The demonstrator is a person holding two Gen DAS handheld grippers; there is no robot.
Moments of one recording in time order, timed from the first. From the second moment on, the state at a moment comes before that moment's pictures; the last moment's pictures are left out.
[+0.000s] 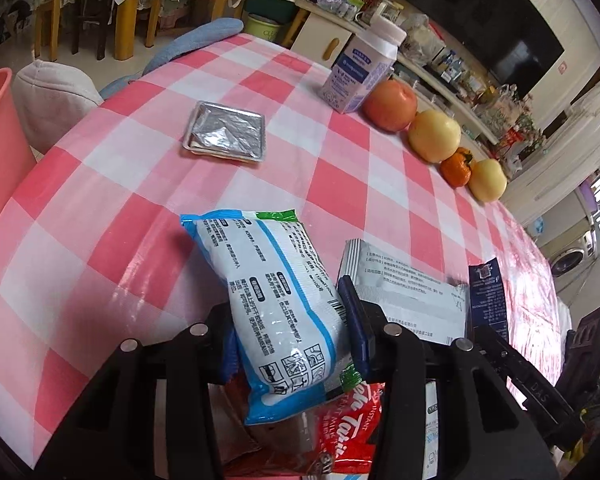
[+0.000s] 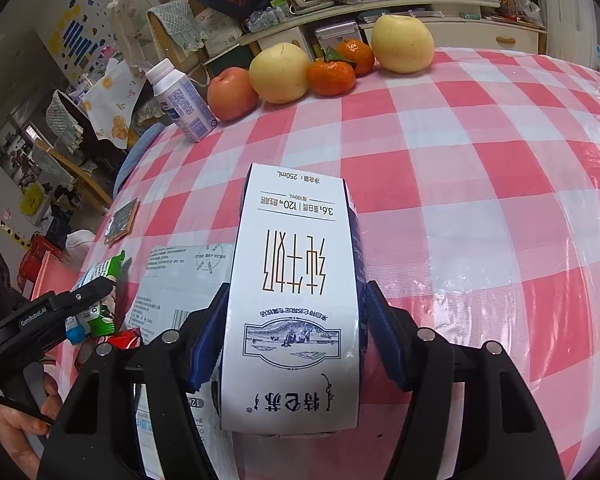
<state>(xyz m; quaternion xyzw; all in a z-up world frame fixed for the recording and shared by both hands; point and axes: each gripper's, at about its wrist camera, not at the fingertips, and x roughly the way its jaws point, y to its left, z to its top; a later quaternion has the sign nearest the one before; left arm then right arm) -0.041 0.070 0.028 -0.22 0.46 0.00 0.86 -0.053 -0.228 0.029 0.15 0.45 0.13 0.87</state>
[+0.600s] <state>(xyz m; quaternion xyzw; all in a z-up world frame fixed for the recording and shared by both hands) -0.065 0.143 0.071 -0.21 0.38 0.04 0.90 -0.079 -0.196 0.077 0.16 0.38 0.18 0.89</state>
